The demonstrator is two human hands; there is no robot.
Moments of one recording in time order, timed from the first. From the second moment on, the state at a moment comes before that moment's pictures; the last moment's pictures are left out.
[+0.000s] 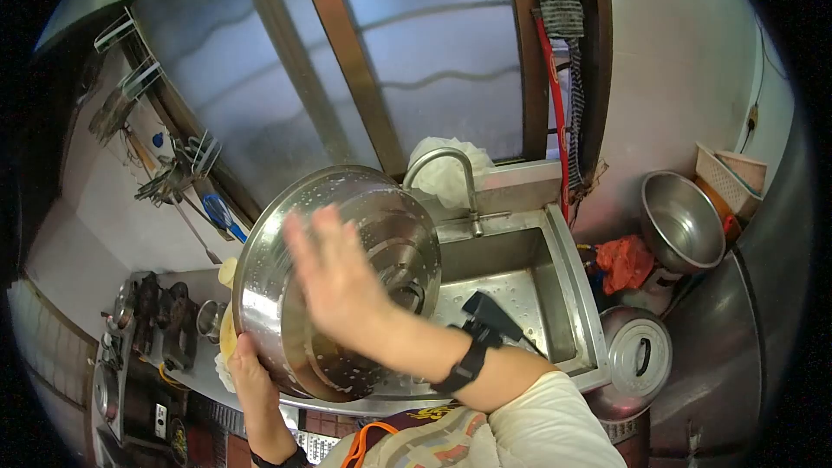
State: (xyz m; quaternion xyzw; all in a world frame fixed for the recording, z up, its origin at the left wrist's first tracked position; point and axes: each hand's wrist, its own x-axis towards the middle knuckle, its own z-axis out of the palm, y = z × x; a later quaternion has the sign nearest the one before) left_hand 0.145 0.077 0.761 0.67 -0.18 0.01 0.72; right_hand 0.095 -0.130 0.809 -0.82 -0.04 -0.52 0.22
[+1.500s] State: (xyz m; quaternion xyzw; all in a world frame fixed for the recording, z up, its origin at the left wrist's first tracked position) left_hand 0.141 0.078 0.763 0.71 -0.19 0.04 0.67; right_hand 0.107 -0.229 0.802 -0.77 0.19 -0.41 0.46
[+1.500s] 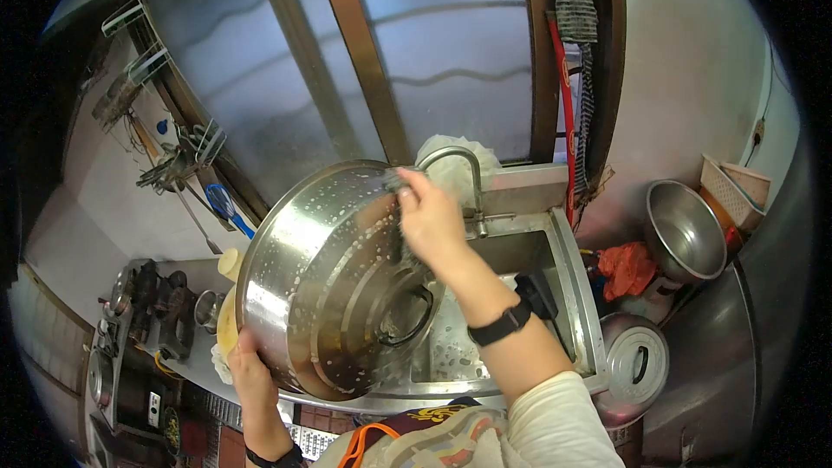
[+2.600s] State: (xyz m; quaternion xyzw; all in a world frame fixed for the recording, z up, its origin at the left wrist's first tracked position) left_hand 0.172 0.120 0.719 0.63 -0.21 0.01 0.75; right_hand 0.121 -0.267 0.725 -0.69 0.17 -0.37 0.59
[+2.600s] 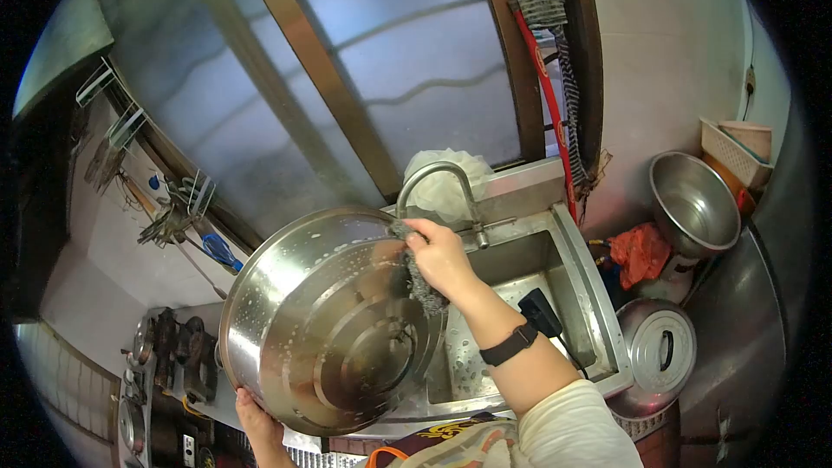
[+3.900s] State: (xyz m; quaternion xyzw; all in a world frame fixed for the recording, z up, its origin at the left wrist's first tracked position) left_hand 0.119 0.039 0.751 0.75 -0.27 0.02 0.61; right_hand 0.071 -0.180 0.830 -0.87 -0.10 -0.43 0.23
